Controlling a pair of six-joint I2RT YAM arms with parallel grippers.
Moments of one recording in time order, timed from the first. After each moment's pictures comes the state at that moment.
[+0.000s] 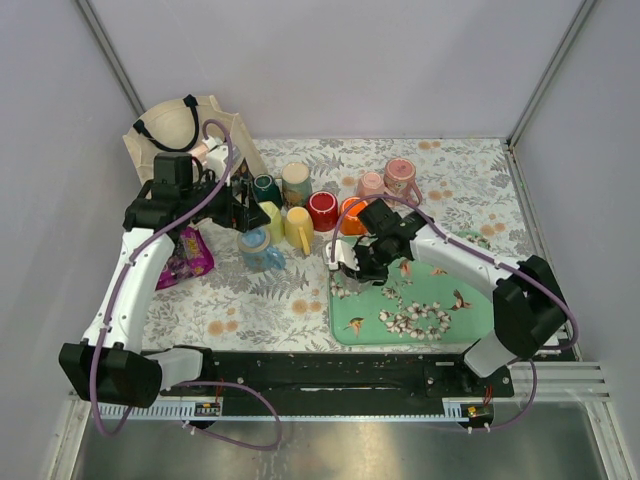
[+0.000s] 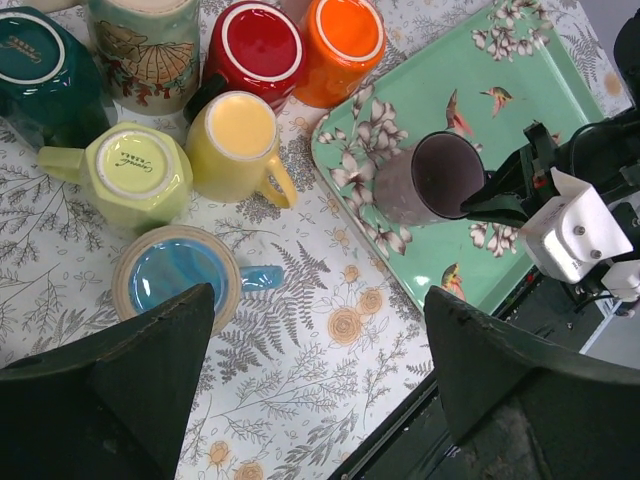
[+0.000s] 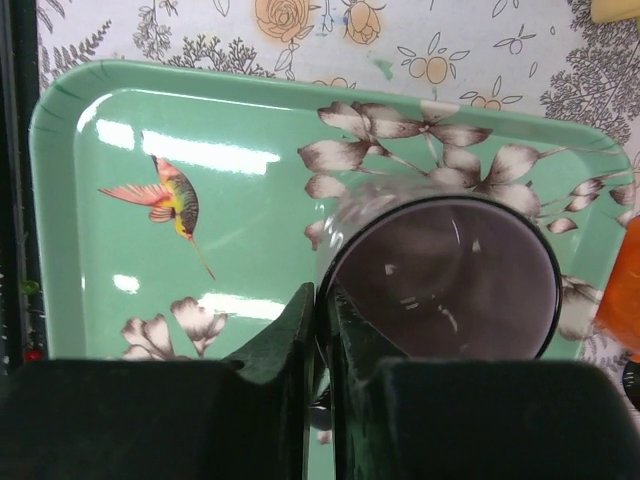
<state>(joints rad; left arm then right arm) -0.11 1.21 1.28 -0.76 0.65 0.02 0.68 1.56 1.13 -0.76 -0.46 -0.97</state>
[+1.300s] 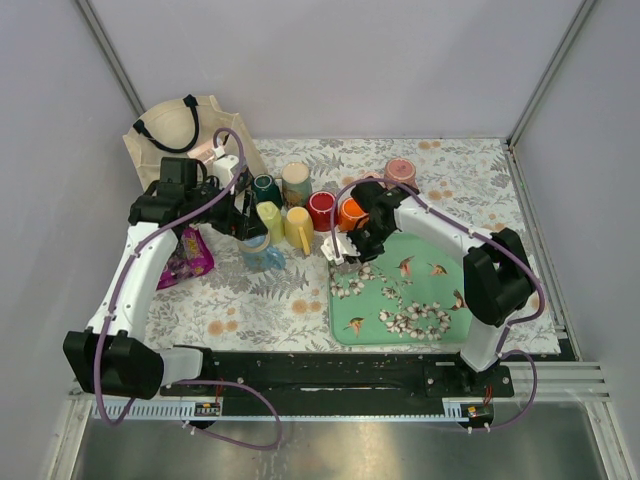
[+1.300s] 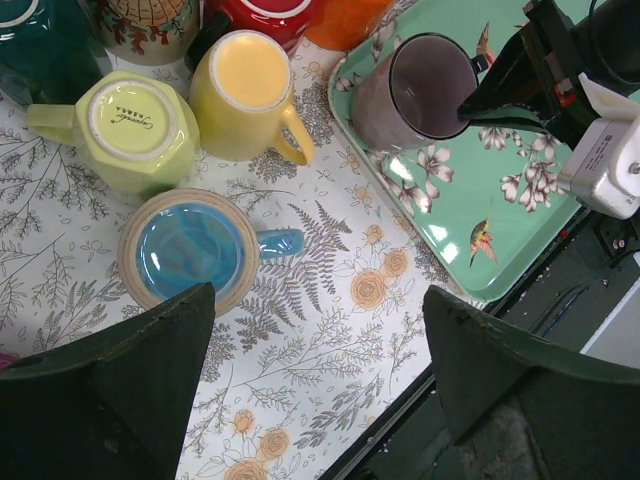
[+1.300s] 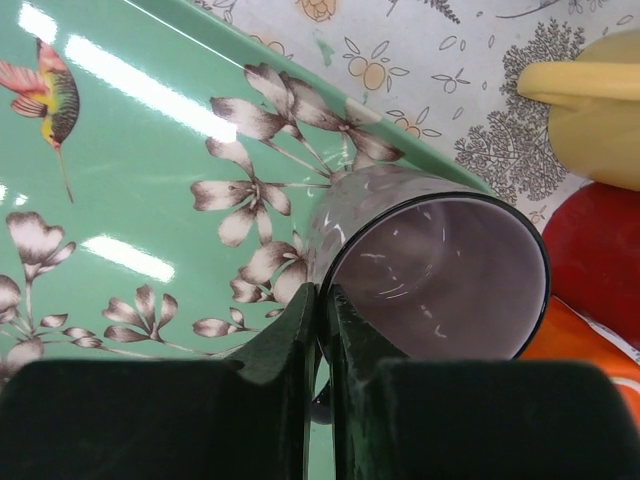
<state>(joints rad) -0.10 1.25 1.27 -0.85 0.65 0.16 0.61 1.80 1.42 -0.98 -0.49 -1.51</state>
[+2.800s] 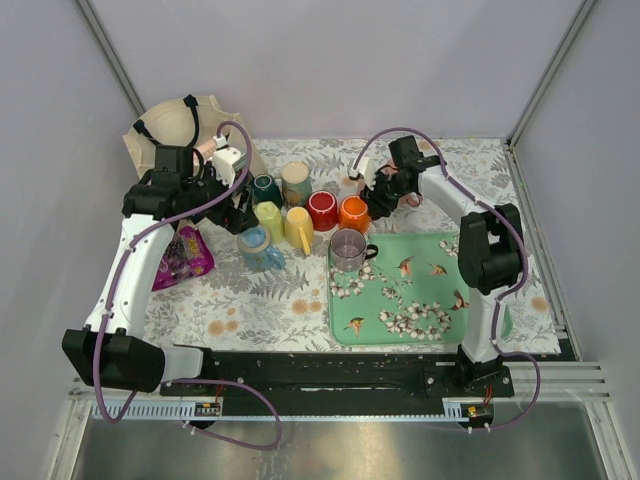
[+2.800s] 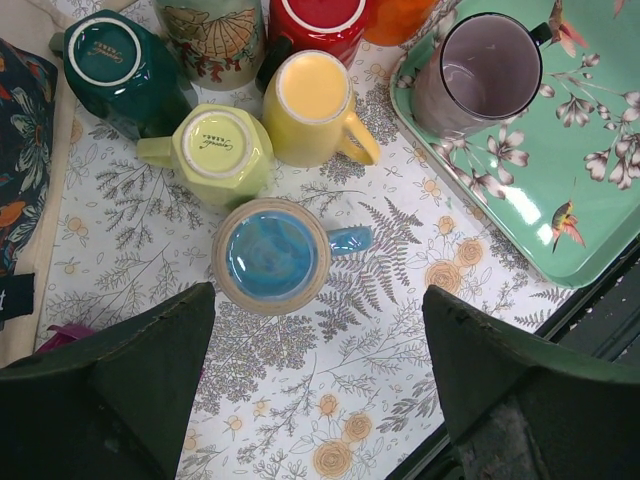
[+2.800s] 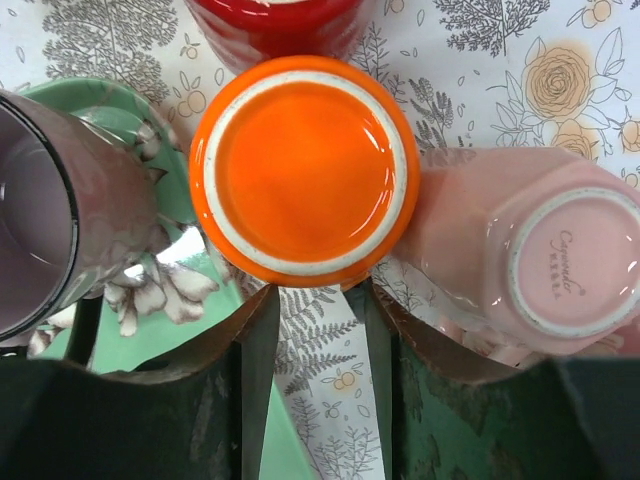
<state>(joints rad) -0.10 1.29 1.40 -0.93 0.55 0.35 0.32 2.00 1.60 -0.64 -0.53 -0.85</state>
